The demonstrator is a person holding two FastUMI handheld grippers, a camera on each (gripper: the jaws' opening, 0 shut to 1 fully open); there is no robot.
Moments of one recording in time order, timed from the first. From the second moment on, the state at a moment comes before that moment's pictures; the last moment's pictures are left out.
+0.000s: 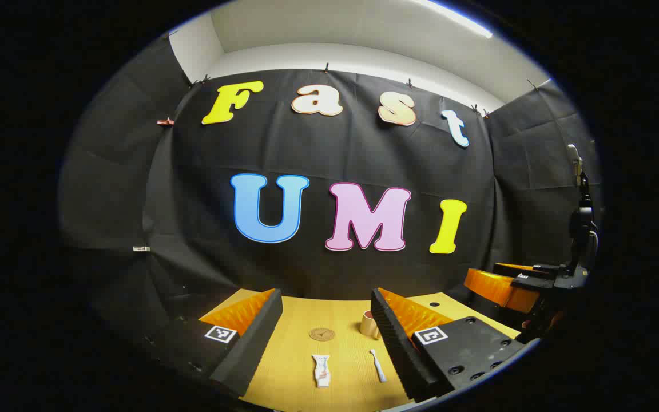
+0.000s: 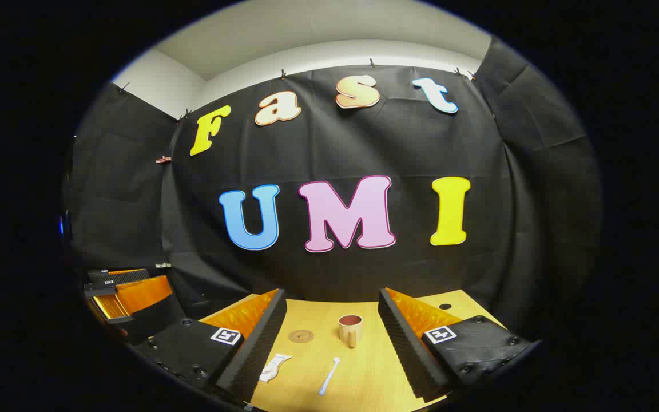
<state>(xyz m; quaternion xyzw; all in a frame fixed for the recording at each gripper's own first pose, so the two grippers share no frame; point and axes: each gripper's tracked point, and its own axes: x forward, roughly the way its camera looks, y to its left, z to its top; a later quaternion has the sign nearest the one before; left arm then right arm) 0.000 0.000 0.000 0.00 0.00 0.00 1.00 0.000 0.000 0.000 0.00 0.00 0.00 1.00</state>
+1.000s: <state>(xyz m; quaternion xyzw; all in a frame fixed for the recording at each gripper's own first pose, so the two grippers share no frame) 0.081 -0.008 -0.054 -0.01 0.05 0.00 1.00 0.062 -0.051 -0.008 -0.02 -0.01 0.00 1.00</state>
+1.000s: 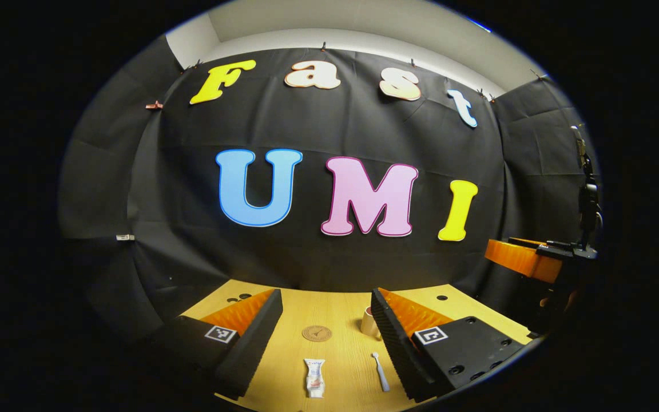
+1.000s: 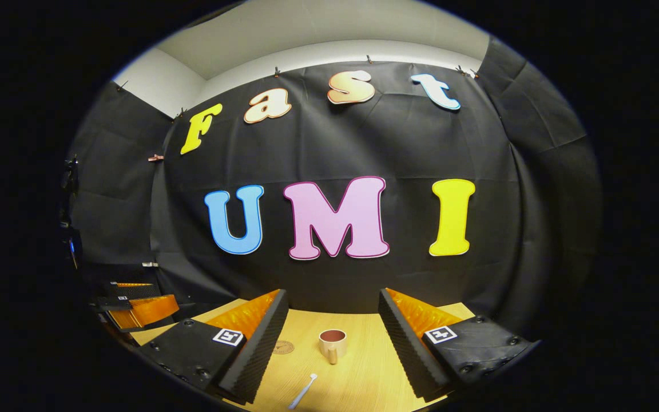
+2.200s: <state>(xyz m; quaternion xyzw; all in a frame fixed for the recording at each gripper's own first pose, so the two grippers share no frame) 0.082 0.031 -0.144 0.02 0.19 0.02 0.98 0.069 0.021 -0.043 -0.02 0.06 0.09 0.99</state>
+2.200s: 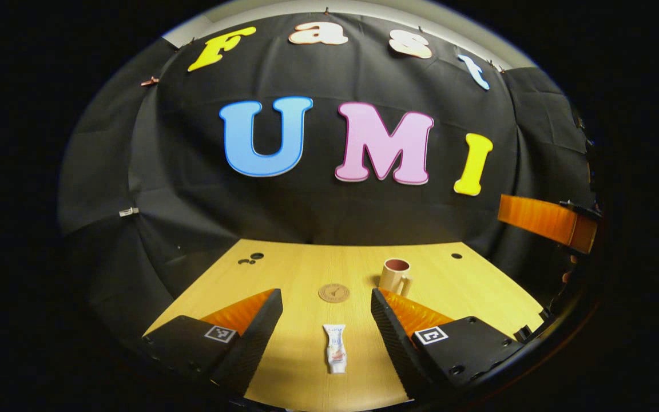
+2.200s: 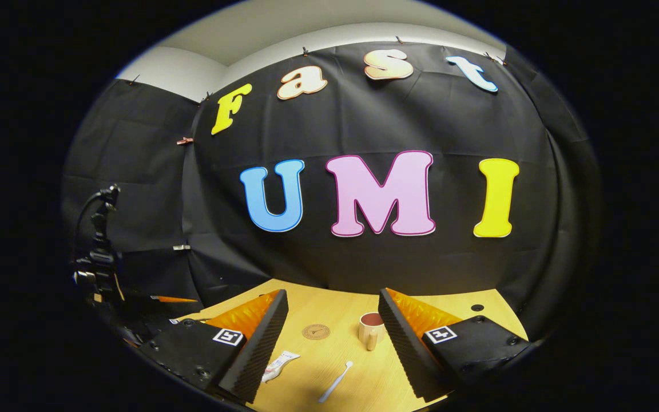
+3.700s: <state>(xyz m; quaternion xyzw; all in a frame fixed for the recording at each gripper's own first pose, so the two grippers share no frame) 0.153 0.026 -0.406 0.04 0.49 0.00 0.87 0.085 -0.069 -0.210 0.03 0.22 0.07 0.97</state>
